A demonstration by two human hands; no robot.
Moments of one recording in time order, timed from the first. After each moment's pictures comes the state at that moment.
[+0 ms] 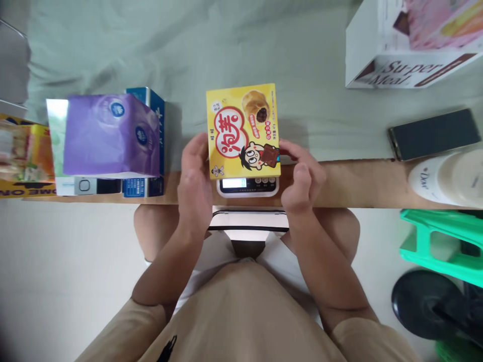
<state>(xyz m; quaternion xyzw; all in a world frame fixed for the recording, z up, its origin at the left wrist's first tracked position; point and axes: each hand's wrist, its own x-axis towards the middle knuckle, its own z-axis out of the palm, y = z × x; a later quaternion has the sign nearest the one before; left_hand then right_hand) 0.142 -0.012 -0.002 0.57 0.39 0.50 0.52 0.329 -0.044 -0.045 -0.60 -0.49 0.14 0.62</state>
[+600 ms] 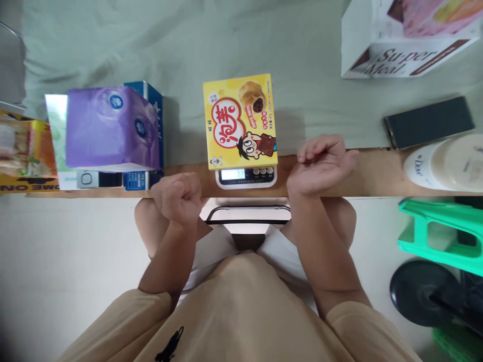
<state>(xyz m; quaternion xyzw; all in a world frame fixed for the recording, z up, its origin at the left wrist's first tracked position) 0.113 -0.019 -0.010 0.55 0.33 0.61 0.47 0.346 -0.019 -0.038 -0.50 -0.30 0.15 0.80</state>
